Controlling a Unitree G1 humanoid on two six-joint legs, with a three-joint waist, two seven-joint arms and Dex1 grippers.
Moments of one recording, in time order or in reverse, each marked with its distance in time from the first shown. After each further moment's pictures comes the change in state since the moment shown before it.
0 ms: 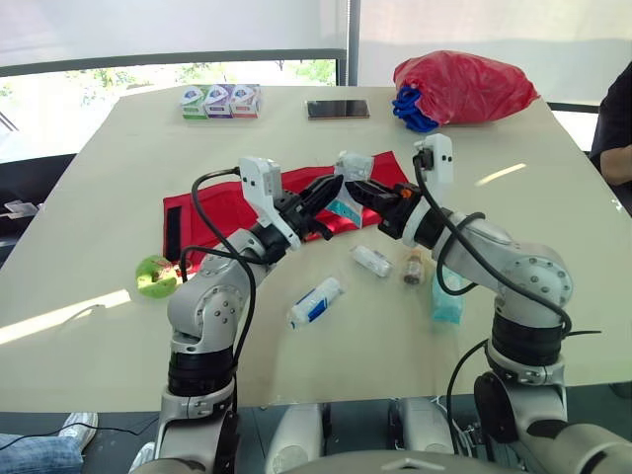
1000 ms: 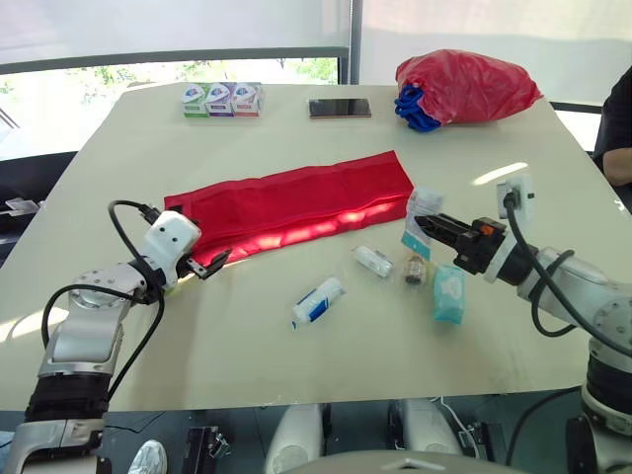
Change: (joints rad) left arm 0.214 0.567 0.040 0.467 0.582 -0.501 -0.264; right arm 0.279 -0.409 -0.163 -0.108 0.290 -0.039 0.147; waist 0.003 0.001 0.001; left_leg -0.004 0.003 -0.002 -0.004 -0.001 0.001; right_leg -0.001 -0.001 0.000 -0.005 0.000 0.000
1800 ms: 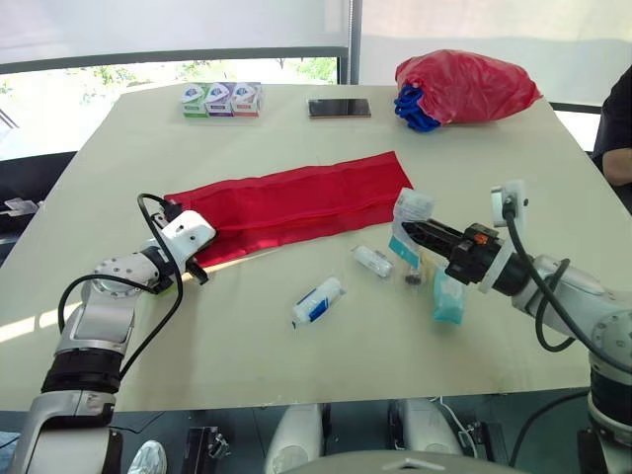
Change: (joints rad) left arm -0.118 -0.005 -0.079 0.179 0.148 -0.167 0.012; right arm 0.044 -0.042 0.093 -0.065 0.078 -0.102 0.010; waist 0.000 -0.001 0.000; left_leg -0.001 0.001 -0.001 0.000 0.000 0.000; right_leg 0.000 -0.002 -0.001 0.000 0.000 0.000
